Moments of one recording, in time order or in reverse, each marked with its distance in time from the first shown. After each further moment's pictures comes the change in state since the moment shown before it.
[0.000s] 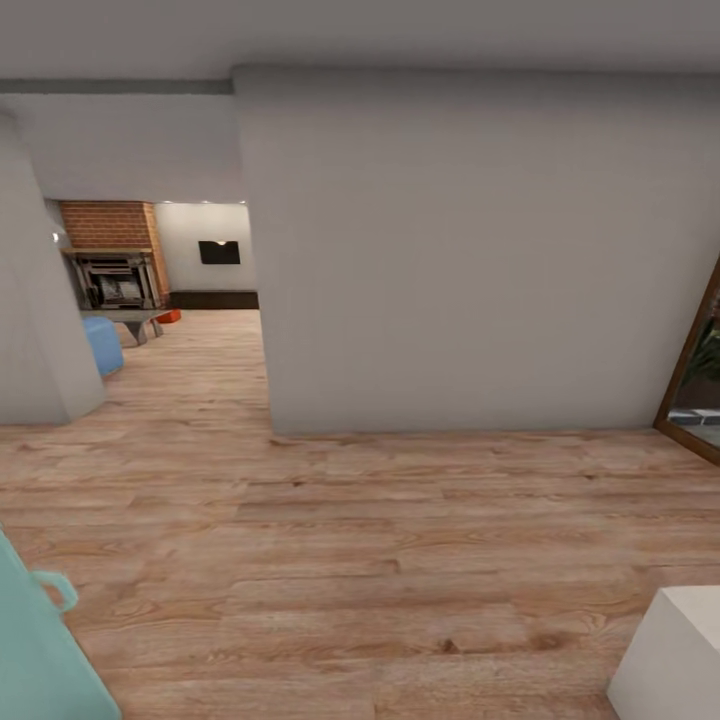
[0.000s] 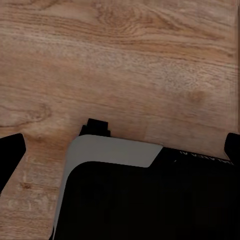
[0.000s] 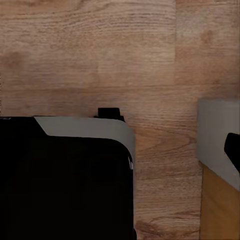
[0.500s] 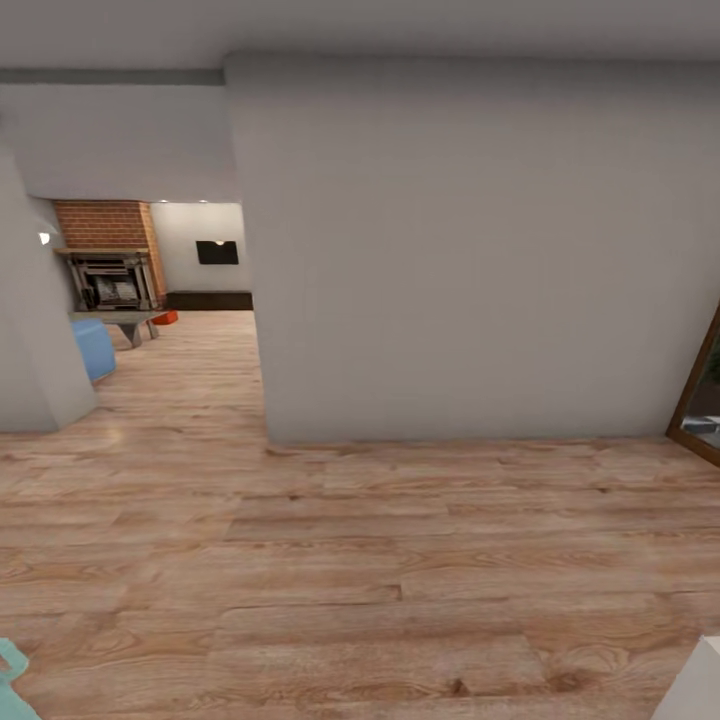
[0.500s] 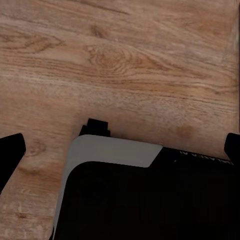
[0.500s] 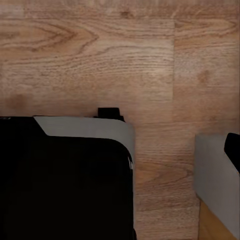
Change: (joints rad) left arm 0.000 0.000 0.000 0.000 0.000 0.000 0.000; right arm 0.000 0.000 0.001 0.000 0.000 0.000 0.000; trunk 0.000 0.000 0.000
